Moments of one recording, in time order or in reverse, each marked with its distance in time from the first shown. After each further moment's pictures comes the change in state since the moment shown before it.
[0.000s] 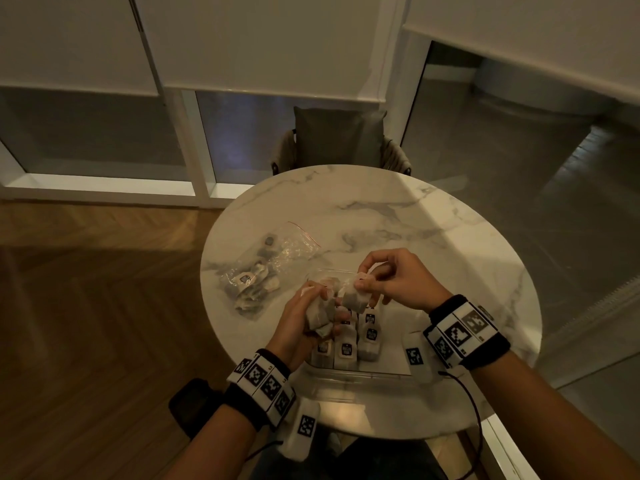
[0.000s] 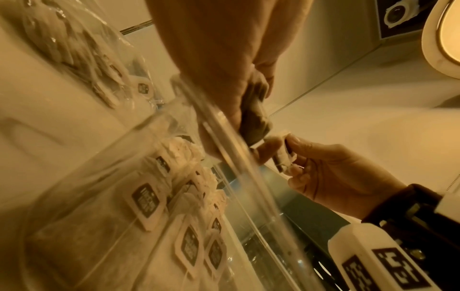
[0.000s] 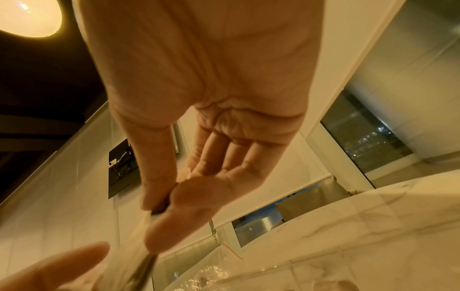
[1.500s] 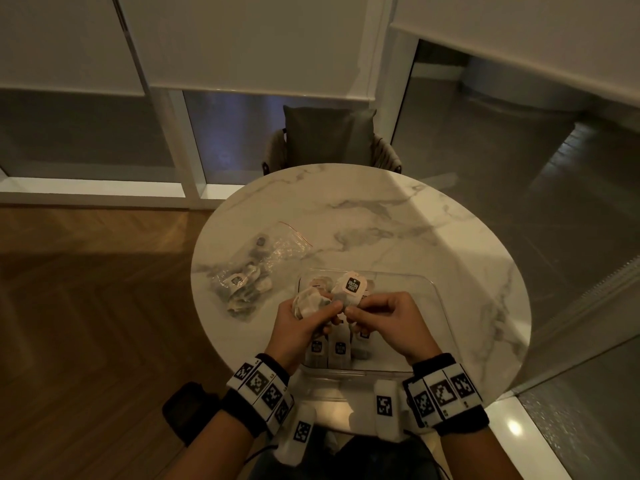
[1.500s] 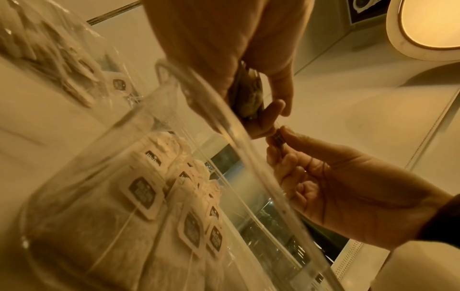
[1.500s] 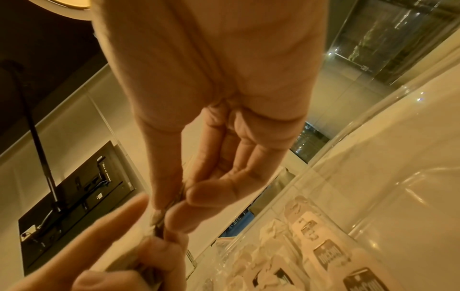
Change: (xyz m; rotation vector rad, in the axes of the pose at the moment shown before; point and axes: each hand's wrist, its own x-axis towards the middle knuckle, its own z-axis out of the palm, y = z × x) left_hand 0.000 -0.014 0.000 0.265 0.085 0.200; right_hand -0.044 0.032 0.047 0.368 0.237 0.055
